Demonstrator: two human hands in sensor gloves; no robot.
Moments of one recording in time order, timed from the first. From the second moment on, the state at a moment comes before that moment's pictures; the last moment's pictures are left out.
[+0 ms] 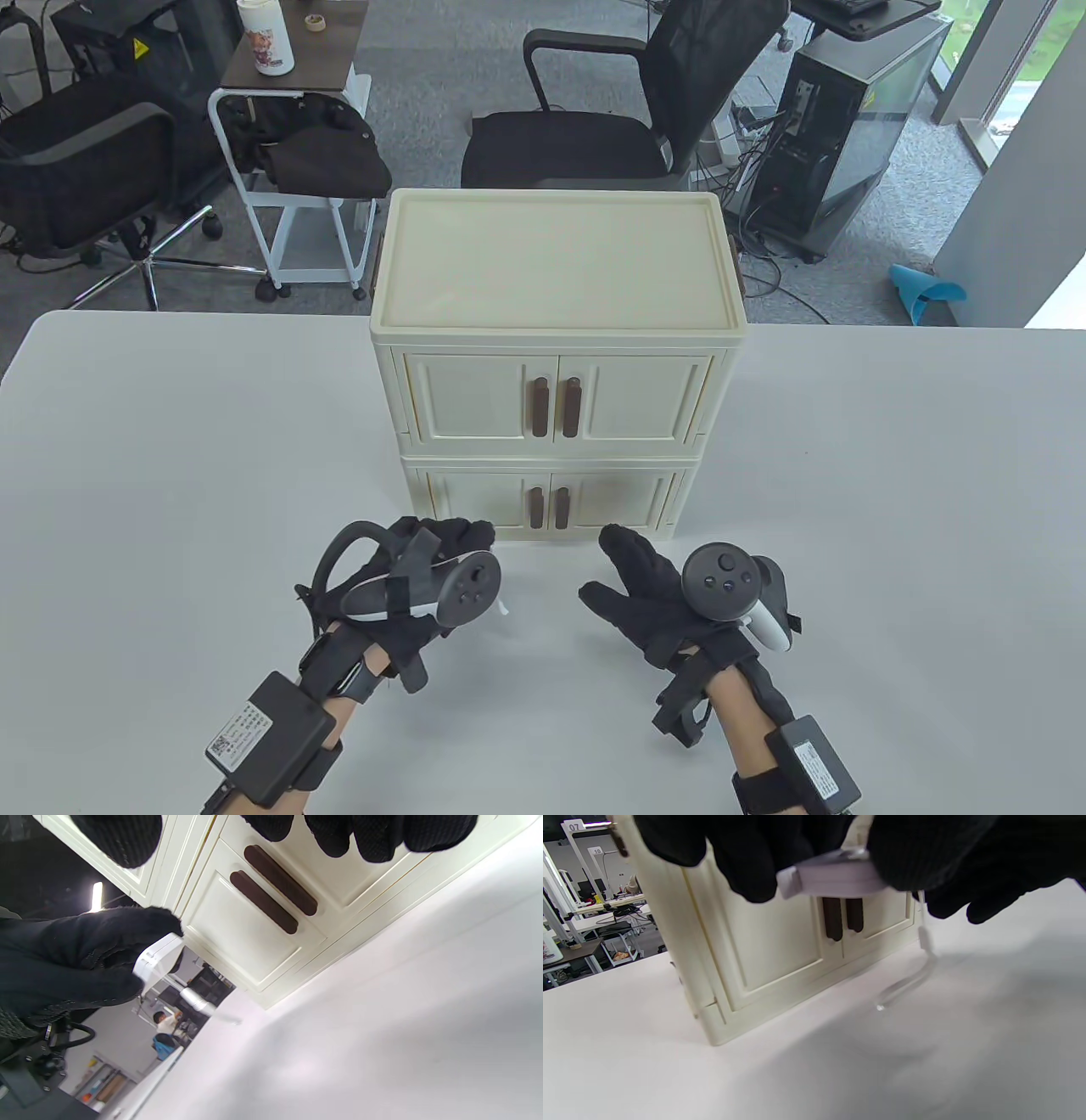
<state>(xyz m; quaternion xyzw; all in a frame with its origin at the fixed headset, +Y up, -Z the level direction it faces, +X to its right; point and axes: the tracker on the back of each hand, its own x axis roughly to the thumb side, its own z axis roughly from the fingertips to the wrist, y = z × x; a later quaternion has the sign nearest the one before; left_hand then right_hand) -0.114 -0.653 -0.285 -0.06 -0.28 -0.10 0.95 0.142 -0.734 -0.297 0.21 0.12 0.87 0.43</state>
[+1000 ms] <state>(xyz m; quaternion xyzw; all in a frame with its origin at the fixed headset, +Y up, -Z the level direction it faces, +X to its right) -0.022 -0.678 -0.283 -0.05 -0.33 -0.05 0.94 0.158 -0.762 -0.304 0.09 0.13 0.76 0.63</state>
